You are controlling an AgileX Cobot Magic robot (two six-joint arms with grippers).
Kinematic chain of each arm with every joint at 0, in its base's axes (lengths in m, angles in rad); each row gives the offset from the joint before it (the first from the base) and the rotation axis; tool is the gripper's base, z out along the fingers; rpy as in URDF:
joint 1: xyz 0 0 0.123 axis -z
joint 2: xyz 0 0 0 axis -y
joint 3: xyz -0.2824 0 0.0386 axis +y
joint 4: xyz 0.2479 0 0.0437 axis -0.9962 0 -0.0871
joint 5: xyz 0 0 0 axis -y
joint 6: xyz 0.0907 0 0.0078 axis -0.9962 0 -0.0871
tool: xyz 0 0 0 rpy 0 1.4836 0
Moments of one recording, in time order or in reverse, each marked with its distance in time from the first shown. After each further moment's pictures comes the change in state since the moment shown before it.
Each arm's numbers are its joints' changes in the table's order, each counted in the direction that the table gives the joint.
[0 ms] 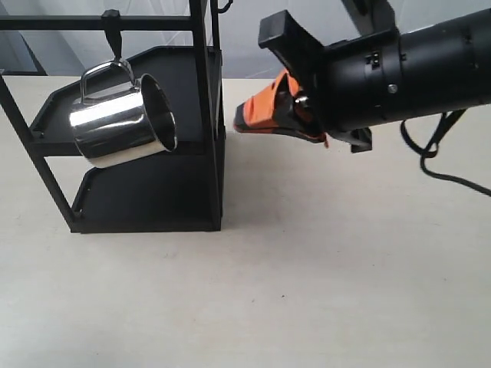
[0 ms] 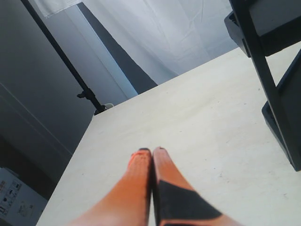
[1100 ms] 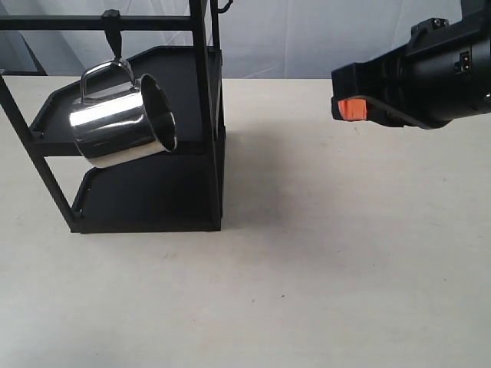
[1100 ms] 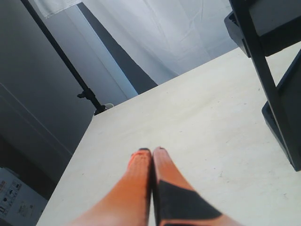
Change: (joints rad) left arm 0.000 0.000 0.000 0.000 0.000 0.000; right arm 0.021 0.182 0.000 0.657 0.069 -0.163
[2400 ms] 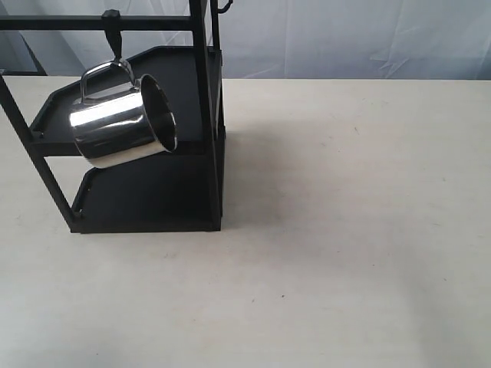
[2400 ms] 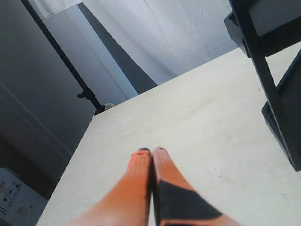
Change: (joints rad) left arm 0.000 0.000 0.000 0.000 0.000 0.000; right arm 0.365 0.769 0.809 0.298 0.559 -0.033
